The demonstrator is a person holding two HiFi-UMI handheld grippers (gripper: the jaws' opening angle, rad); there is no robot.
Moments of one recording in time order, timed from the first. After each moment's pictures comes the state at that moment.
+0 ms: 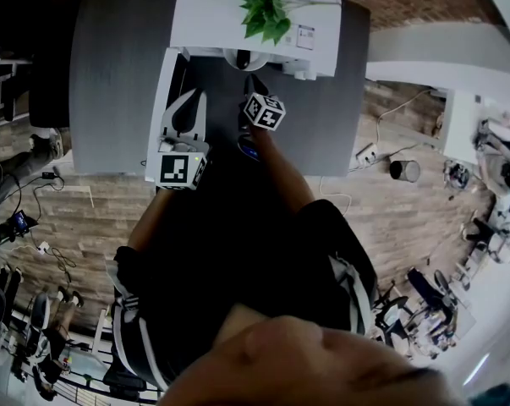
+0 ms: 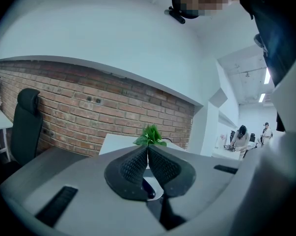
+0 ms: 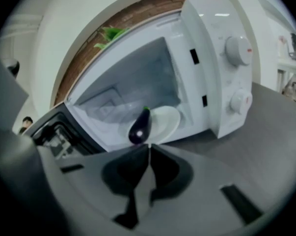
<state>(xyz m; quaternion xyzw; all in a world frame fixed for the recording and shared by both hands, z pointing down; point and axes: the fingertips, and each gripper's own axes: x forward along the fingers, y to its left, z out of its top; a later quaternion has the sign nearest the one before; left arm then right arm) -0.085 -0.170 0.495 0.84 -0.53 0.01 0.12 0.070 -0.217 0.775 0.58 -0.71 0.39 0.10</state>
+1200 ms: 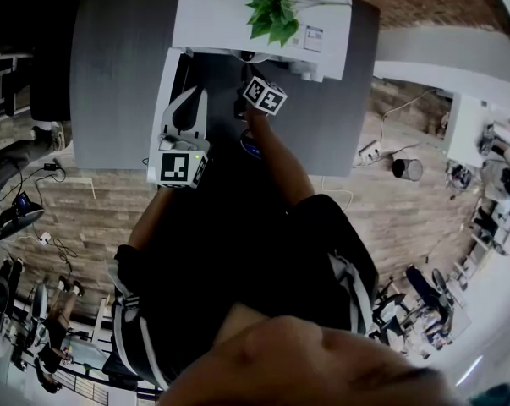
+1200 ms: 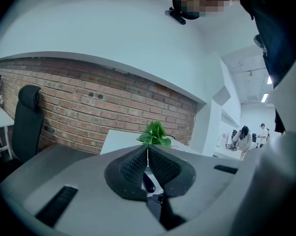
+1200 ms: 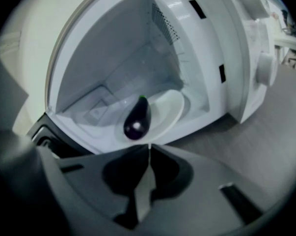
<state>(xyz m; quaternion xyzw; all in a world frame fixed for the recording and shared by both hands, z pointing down) -0.089 -0.185 0.508 0.84 -0.53 0.02 0.13 0.046 -0.250 0.806 0.56 -0.68 0.47 0.07</state>
